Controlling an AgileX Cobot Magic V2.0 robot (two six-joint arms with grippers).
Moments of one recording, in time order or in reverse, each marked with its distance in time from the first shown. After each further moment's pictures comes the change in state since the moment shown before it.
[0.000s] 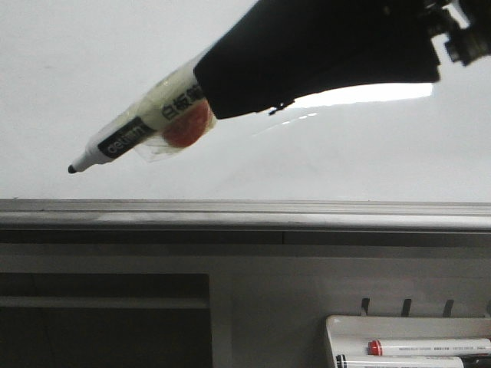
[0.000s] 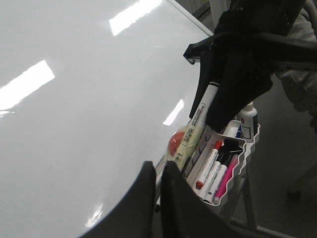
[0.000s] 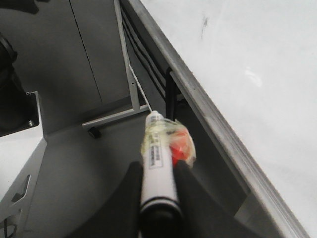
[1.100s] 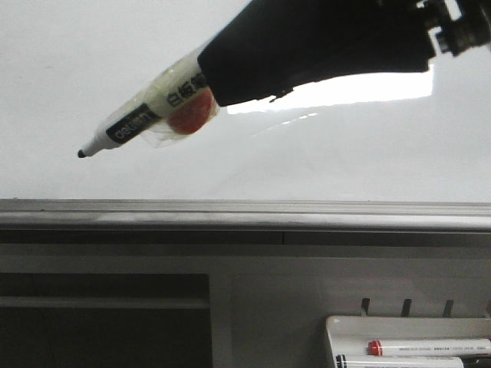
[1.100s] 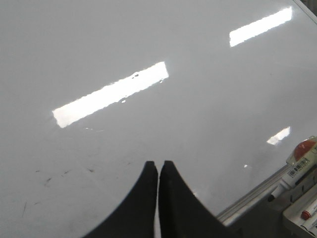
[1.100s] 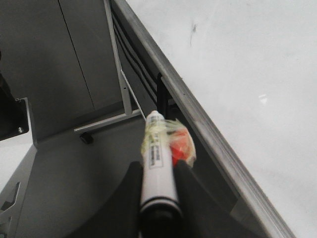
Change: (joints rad) left arm 0.372 -0.242 -0.013 0.125 0.126 -0.164; right arm 0.000 0.000 0.000 0.000 -0.036 0.000
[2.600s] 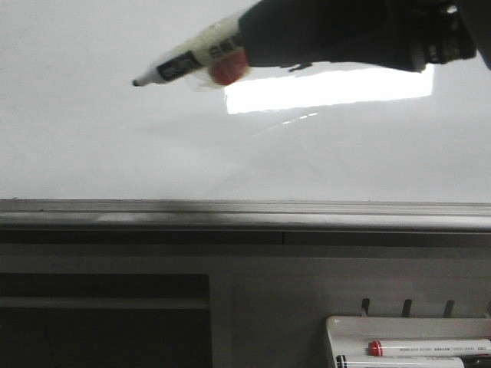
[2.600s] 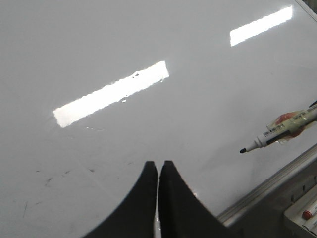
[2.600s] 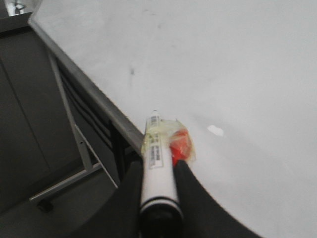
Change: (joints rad) left arm 0.001 0.000 0.000 0.004 0.000 0.000; right arm 0.058 -0.043 0.148 -0.679 -0.430 0.828
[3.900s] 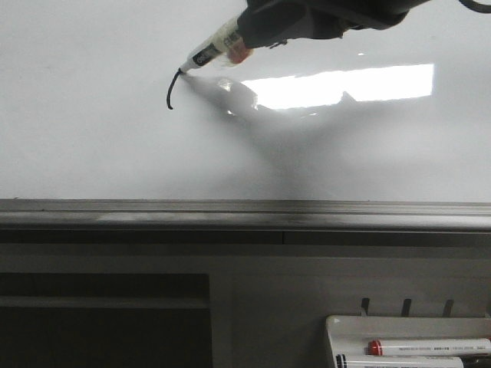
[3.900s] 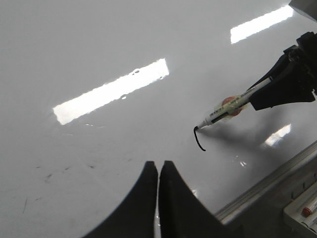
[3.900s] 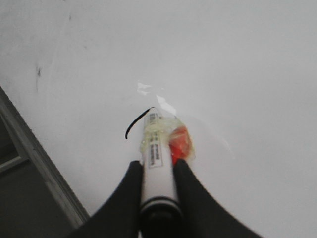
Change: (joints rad) left arm 0.000 0.000 0.003 0.004 0.006 -0.007; right arm -0.210 0.241 -0.252 -0.154 0.118 -0.033
